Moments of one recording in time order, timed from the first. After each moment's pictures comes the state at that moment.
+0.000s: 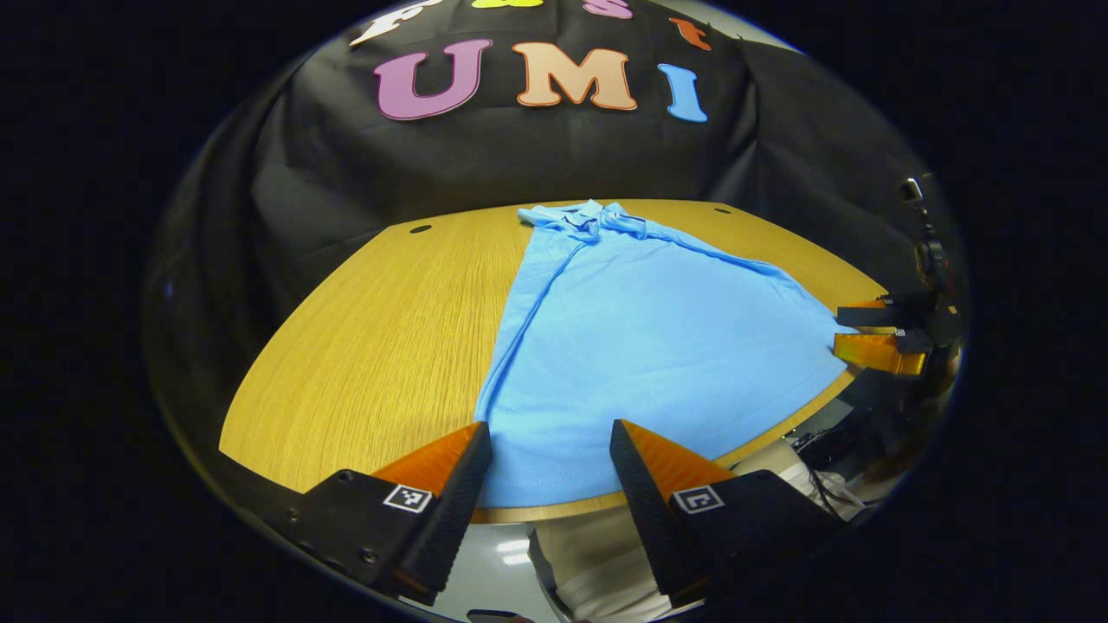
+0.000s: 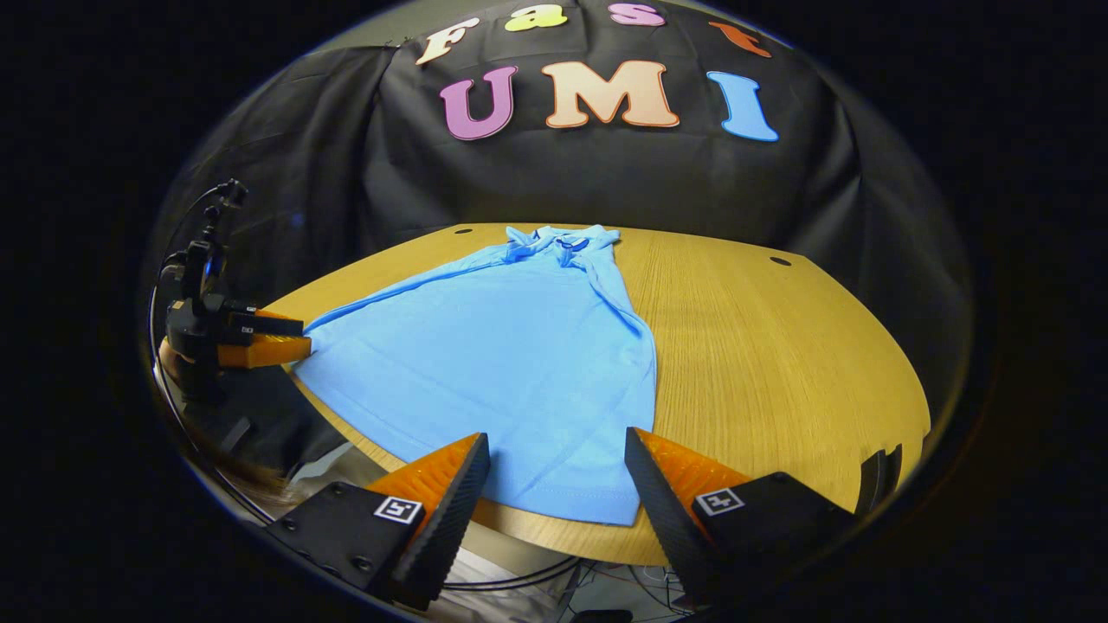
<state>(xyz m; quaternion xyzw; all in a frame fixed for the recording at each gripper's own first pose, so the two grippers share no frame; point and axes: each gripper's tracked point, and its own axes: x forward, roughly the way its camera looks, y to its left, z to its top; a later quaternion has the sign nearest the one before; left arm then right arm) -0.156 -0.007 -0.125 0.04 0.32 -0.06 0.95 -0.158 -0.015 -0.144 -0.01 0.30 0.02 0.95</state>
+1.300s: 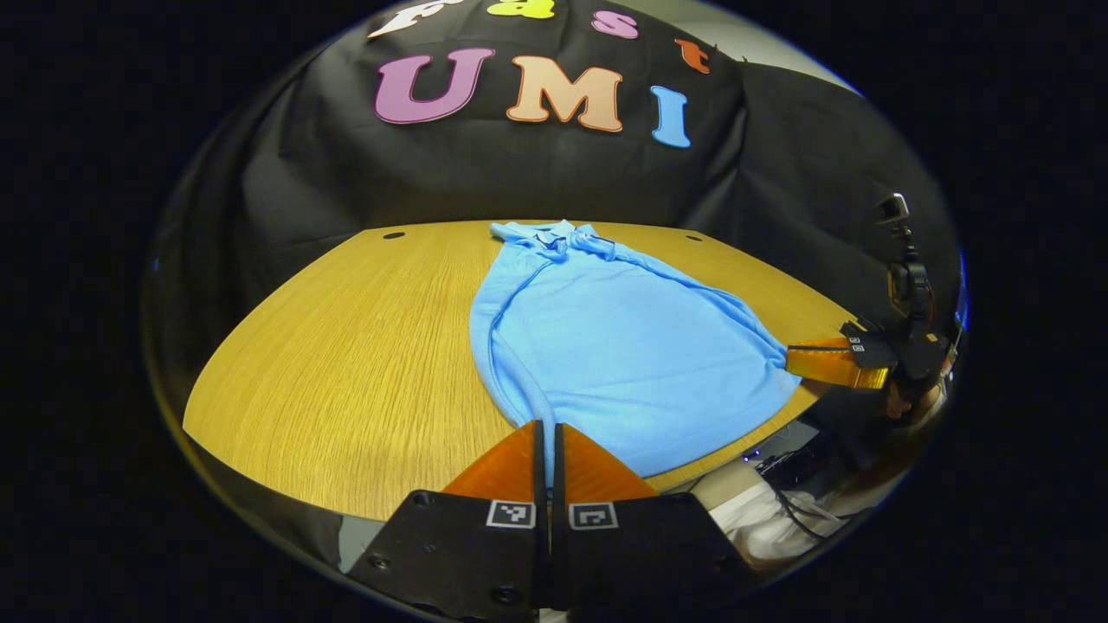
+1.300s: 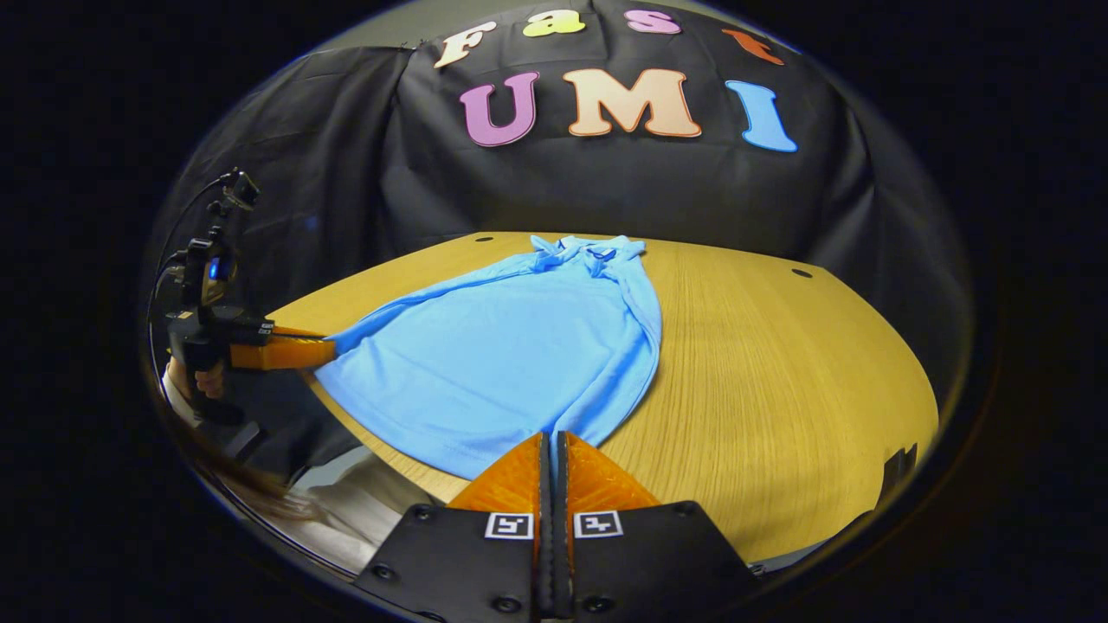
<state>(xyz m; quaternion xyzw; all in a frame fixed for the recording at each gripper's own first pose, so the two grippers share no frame) -0.150 -0.039 -0.126 0.00 0.27 -0.11 0.96 -0.150 0.015 -0.142 -0.02 0.27 0.04 0.96</state>
